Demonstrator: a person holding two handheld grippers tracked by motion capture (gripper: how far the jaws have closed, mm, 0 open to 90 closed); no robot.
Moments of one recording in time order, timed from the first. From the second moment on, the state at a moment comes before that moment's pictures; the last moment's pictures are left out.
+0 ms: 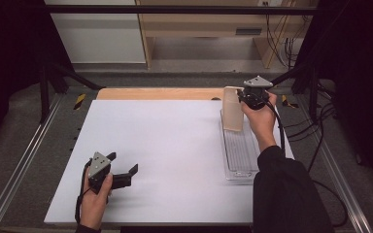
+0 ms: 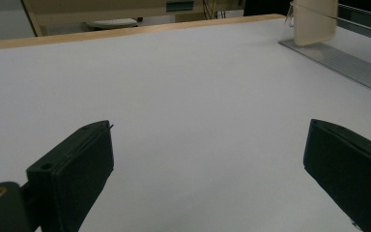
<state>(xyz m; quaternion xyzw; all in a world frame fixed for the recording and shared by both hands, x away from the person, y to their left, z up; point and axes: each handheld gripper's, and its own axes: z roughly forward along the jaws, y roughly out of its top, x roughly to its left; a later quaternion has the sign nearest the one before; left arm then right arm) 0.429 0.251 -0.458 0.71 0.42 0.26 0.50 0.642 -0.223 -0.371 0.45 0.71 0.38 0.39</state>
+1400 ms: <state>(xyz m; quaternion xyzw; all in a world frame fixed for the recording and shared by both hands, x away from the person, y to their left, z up) 0.429 0.252 -0.458 0.71 0.42 0.26 0.49 0.616 -0.212 -0.347 0.47 0.70 0.41 0.34</state>
